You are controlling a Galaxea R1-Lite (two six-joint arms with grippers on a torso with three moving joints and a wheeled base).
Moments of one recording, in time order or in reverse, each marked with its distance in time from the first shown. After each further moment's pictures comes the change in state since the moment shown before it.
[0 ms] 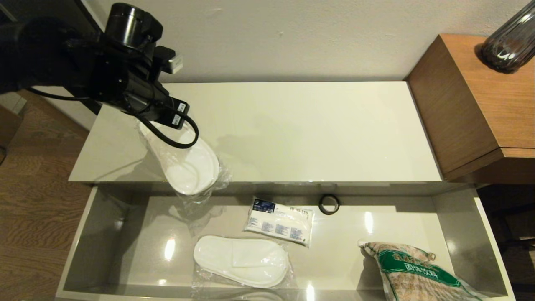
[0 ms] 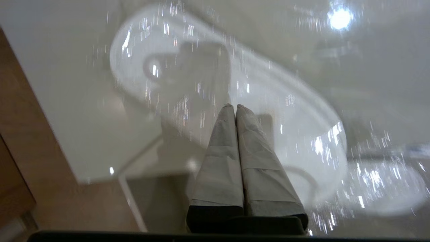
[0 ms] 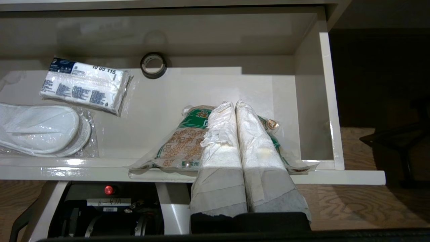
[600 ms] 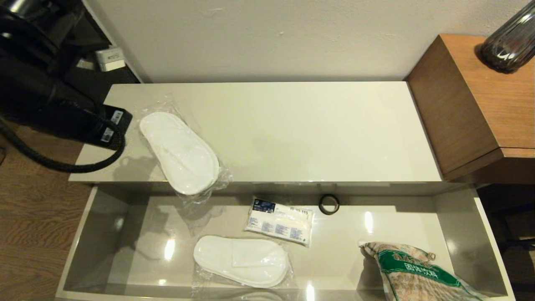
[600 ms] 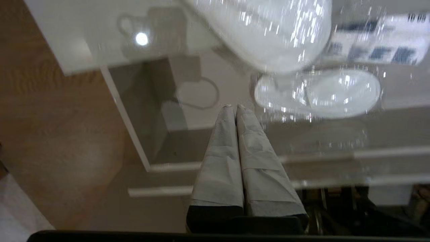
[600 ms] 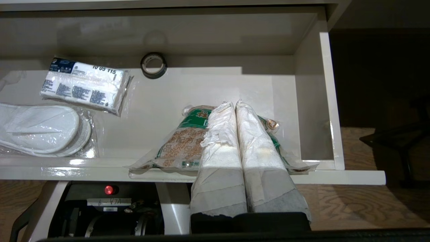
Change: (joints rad) left arm -0.003 -0.261 0.064 0.413 -0.081 -0.163; right arm 0.000 0.000 0.000 0.000 0.000 0.000
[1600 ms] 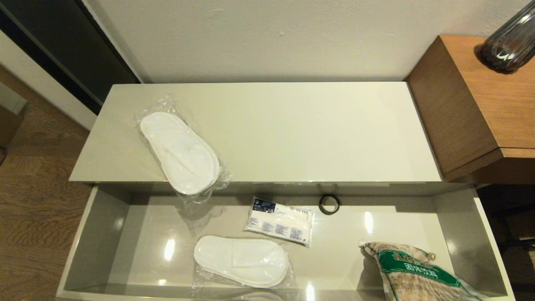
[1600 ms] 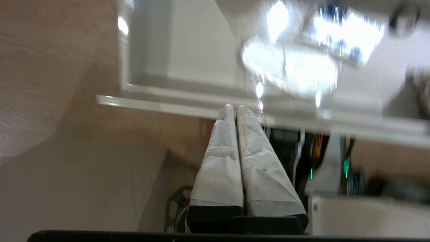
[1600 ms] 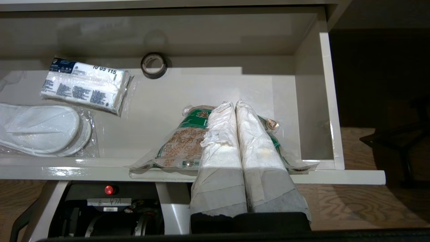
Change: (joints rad) left arm 0.066 -0.759 0.528 0.044 -0.059 -0.270; right arm 0.000 0.000 0.000 0.000 0.000 0.000
